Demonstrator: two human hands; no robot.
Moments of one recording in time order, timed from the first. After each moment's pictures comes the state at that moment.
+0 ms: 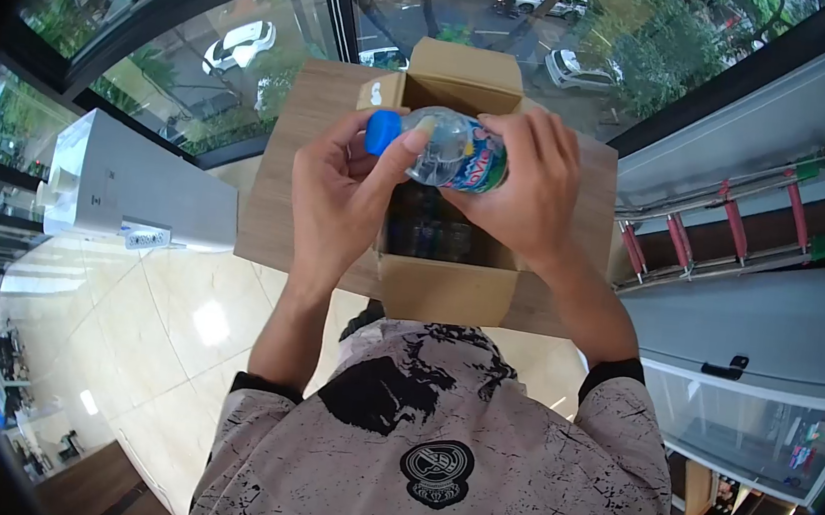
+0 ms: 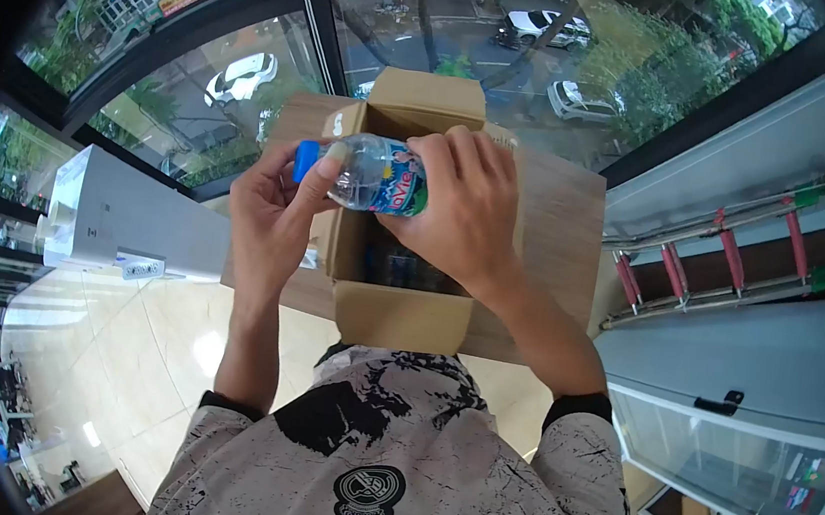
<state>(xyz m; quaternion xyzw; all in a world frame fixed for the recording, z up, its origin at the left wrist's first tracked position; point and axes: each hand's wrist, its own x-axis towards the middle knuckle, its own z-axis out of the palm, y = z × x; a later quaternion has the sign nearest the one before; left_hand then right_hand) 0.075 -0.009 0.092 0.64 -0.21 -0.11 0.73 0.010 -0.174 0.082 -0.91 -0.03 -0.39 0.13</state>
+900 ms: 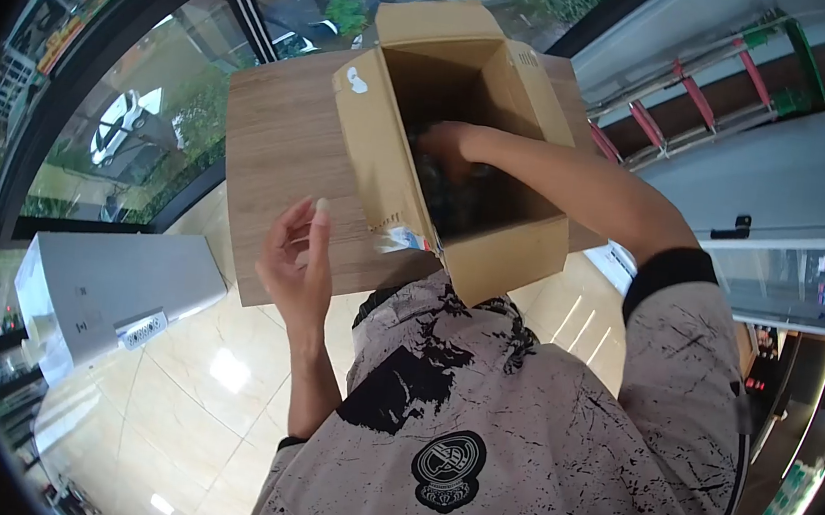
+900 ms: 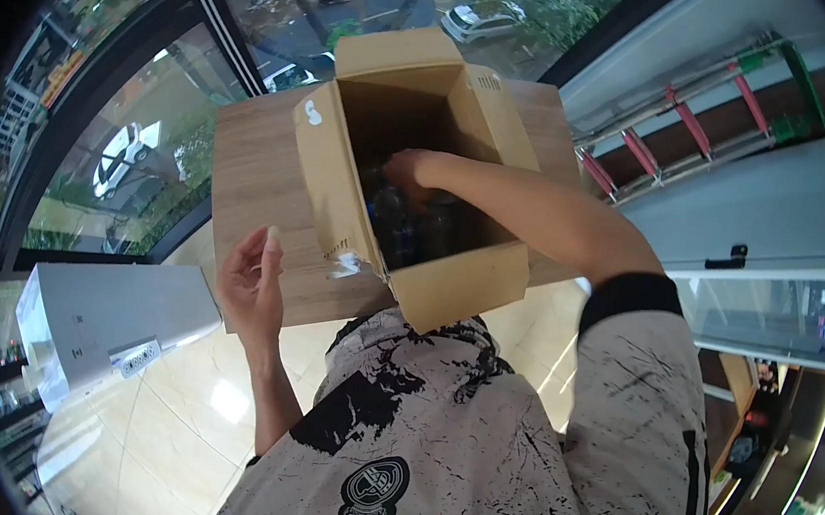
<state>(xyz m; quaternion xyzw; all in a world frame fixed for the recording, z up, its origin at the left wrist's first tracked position) 0.076 0.037 -0.019 0.75 -0.14 -0.09 0.63 0.066 -0.246 -0.085 -0.92 -0.05 0.39 0.03</state>
